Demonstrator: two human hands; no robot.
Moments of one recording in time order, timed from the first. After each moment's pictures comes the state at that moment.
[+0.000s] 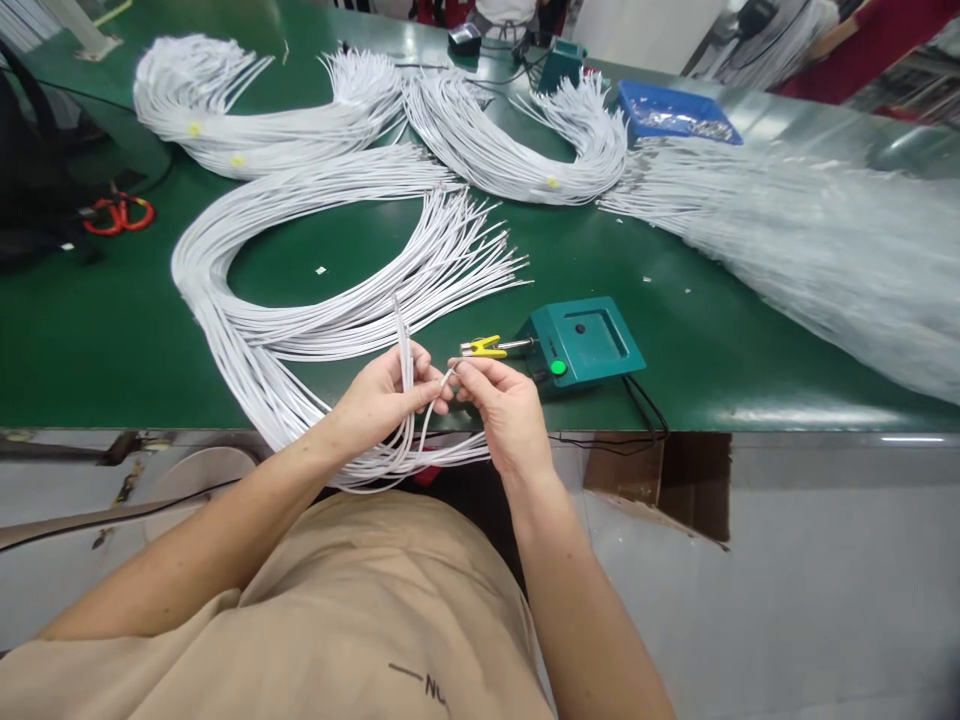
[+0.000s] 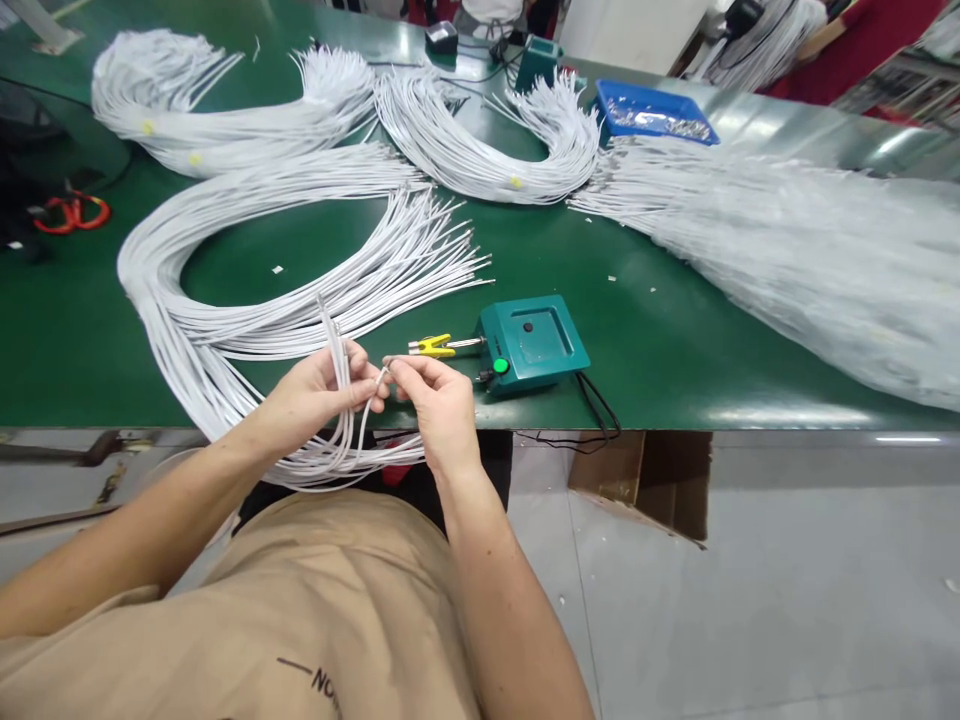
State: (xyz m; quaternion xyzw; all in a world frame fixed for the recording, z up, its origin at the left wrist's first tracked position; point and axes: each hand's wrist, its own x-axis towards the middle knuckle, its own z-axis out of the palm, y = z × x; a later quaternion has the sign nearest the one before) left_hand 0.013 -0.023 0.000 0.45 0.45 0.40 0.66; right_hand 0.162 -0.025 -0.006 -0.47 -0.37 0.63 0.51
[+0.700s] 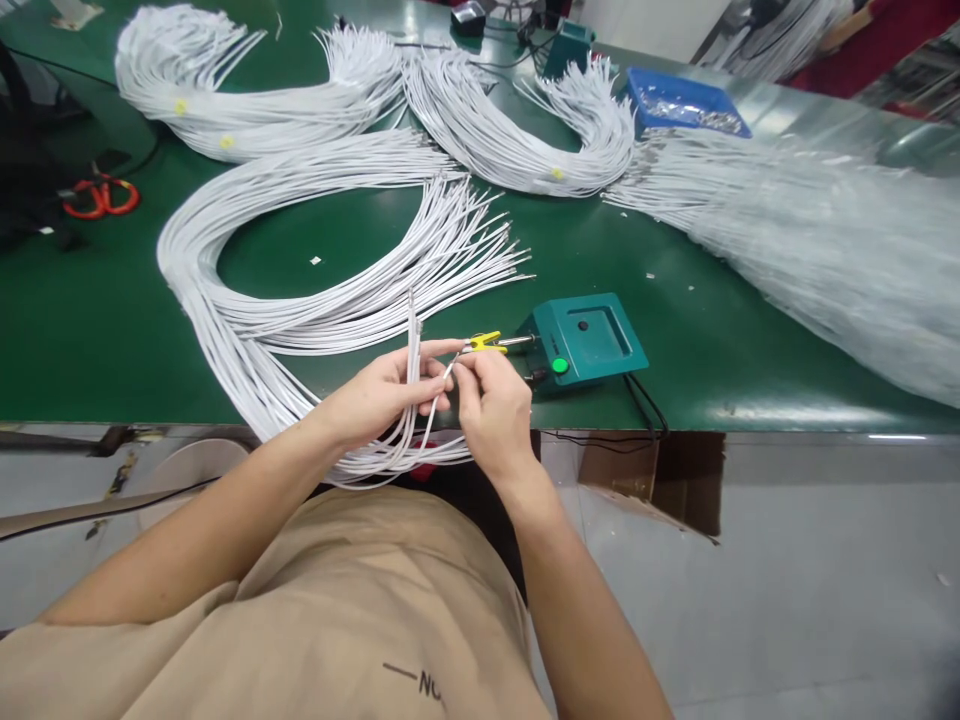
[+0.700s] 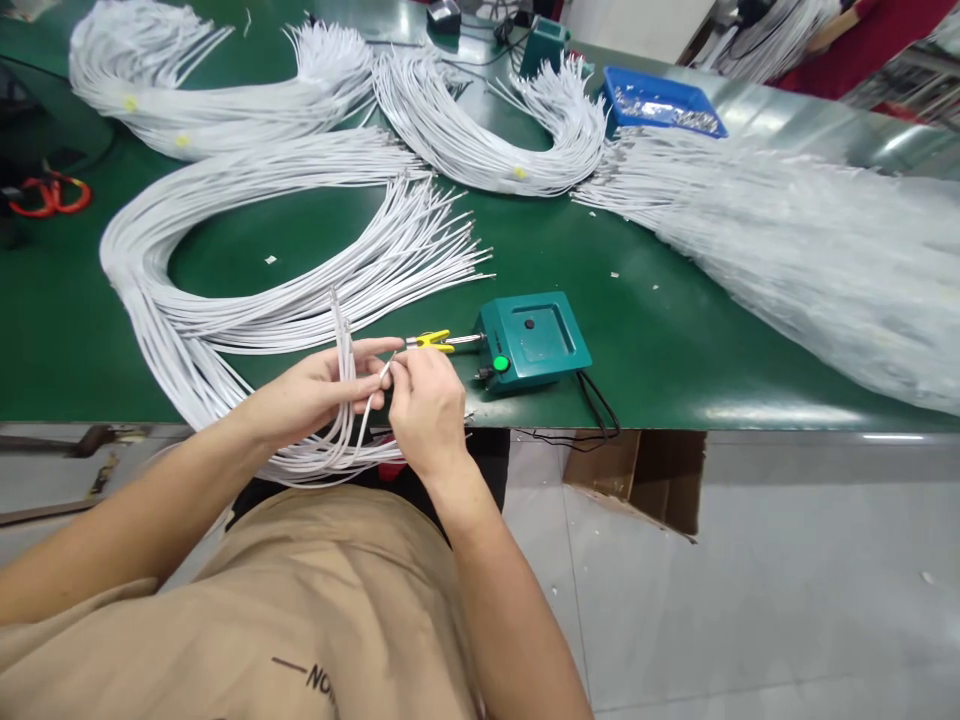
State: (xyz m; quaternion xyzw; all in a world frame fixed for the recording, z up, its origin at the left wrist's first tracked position) left_hand 0.010 -0.016 -0.008 0.39 0.40 0.38 0.74; right_hand 0.166 -0.024 -0.020 -0.54 -0.70 0.25 0.40
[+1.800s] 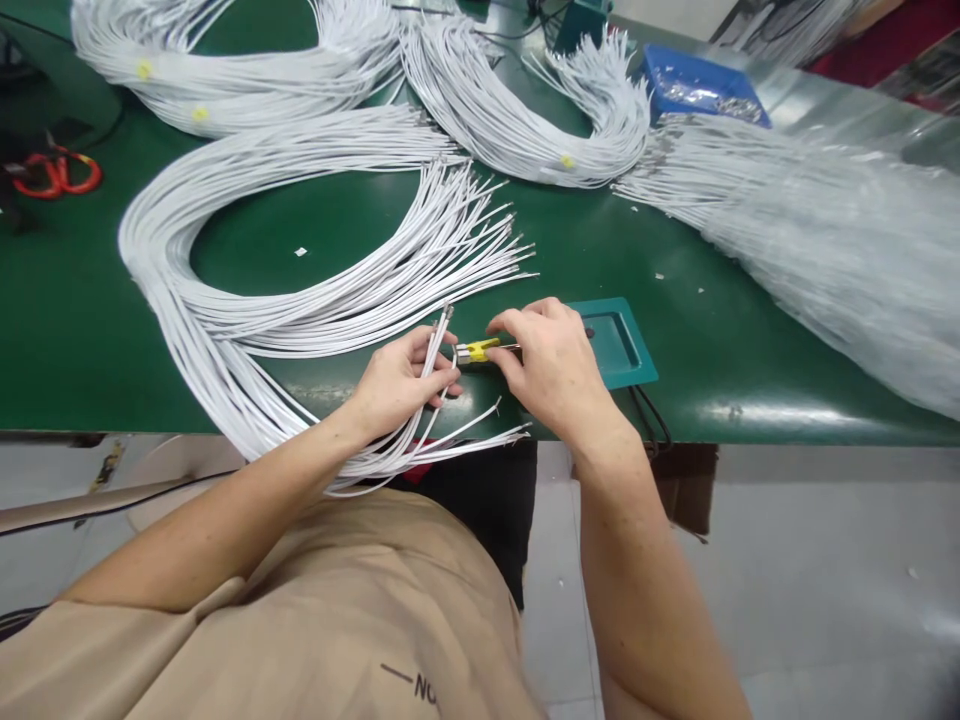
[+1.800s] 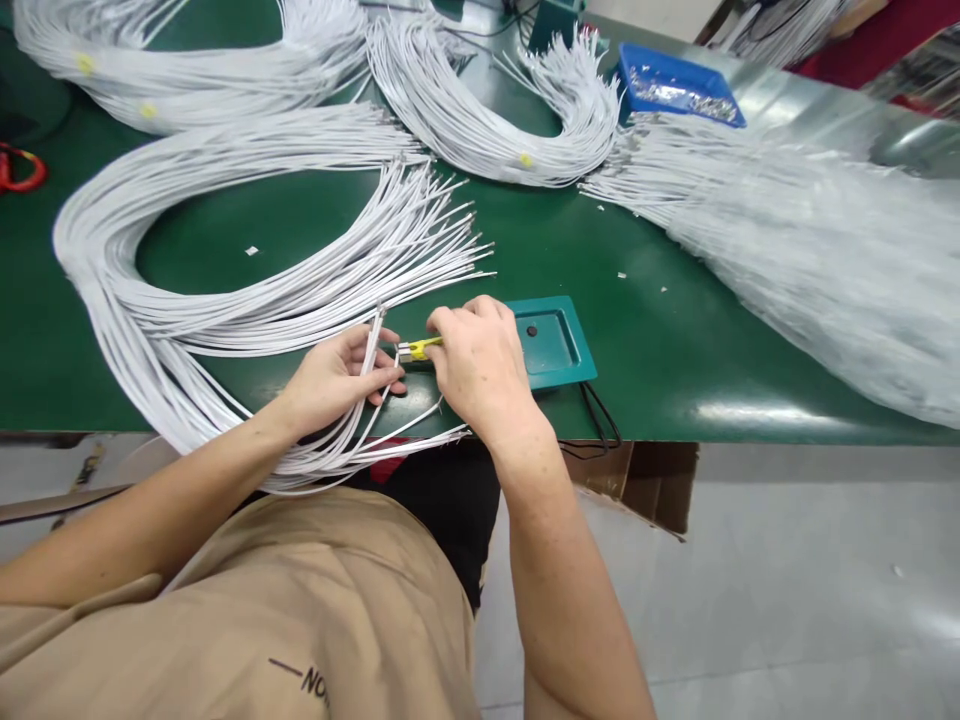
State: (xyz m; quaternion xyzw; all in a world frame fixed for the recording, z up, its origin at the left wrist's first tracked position) left_hand 0.034 0.007 -0.030 0.46 0.51 0.38 0.62; right_hand 0.216 0.035 0.023 -0.49 -0.85 0.04 0.16
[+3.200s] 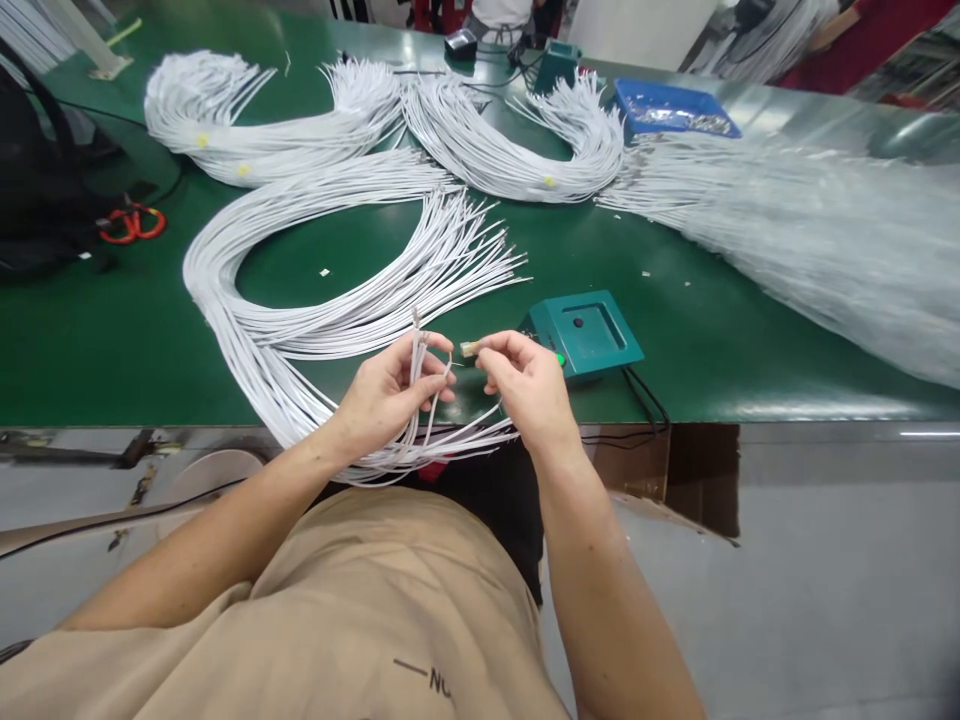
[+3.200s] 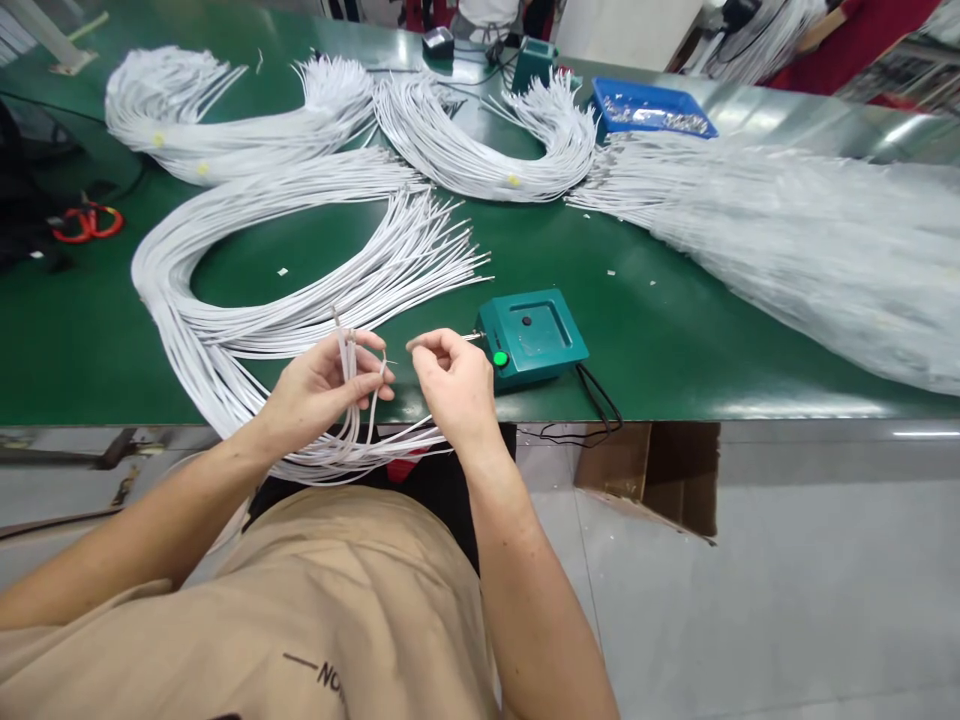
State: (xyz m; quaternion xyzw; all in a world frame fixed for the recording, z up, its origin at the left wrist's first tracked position) left_hand 0.012 -0.029 -0.002 0.55 0.45 0.43 0.56; right_hand 0.180 -0.013 0.018 -0.57 -0.54 0.46 0.42
